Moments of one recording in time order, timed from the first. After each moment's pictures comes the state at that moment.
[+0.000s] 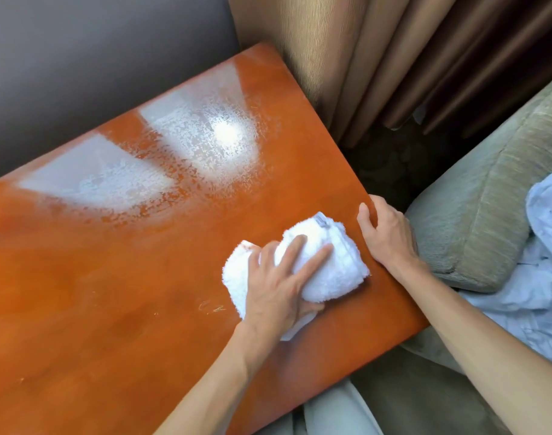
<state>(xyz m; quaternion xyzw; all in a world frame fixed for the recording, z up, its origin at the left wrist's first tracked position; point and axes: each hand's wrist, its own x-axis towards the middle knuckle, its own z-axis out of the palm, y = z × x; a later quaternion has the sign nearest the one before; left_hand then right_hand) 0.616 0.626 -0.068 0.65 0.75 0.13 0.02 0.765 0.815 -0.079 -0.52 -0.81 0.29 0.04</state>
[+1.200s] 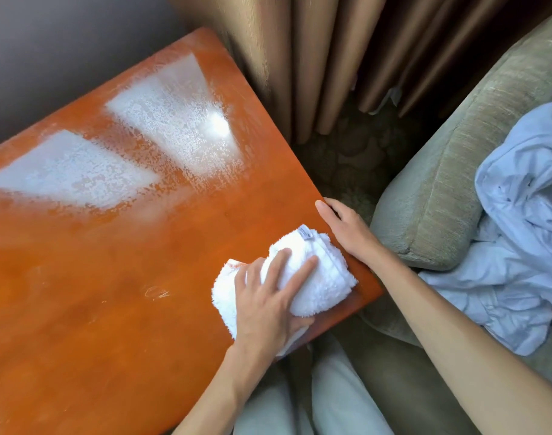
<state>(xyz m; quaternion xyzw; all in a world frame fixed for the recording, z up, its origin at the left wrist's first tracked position) 0.719 0.623 -0.062 0.61 0.78 0.12 0.07 0.815 0.830 -0.086 -0.50 -0.65 0.57 -0.05</state>
